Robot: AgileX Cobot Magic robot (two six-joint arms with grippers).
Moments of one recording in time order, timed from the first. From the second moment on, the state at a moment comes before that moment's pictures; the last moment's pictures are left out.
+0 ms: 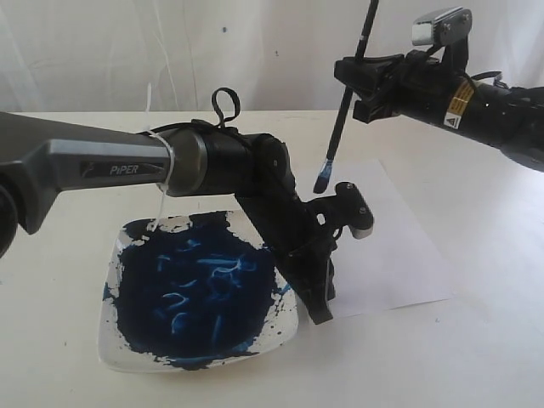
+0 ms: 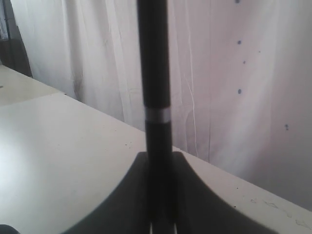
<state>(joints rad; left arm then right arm) -0.80 2.19 -1.62 -0.46 0.78 0.94 0.18 1.95 -1.16 -1.01 -1.05 0.72</state>
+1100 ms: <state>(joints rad) -0.80 2.19 -1.62 -0.46 0.78 0.94 0.10 2.01 -1.16 -0.99 -1.00 0.72</state>
